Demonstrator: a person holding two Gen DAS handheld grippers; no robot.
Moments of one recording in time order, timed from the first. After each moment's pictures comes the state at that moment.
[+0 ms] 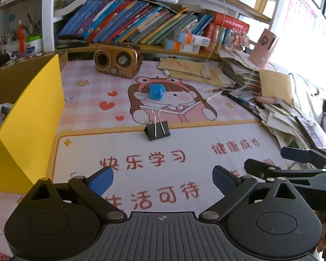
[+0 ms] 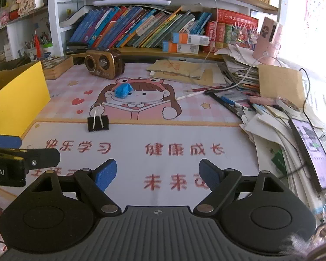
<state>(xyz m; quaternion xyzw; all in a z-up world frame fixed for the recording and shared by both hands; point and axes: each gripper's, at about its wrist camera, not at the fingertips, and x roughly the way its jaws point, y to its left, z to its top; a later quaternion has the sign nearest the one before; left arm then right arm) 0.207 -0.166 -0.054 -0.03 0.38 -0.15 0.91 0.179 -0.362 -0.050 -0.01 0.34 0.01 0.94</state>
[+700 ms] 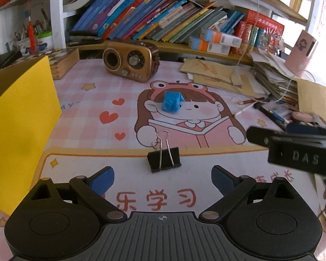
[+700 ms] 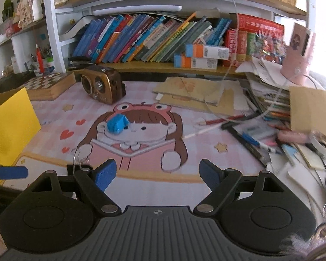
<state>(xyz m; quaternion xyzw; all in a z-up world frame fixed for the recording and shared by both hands) 0.277 -0.212 -0.074 -0.03 0.39 -0.07 0.92 0.292 -0.398 -0.049 0.00 0.32 0.07 0.94</state>
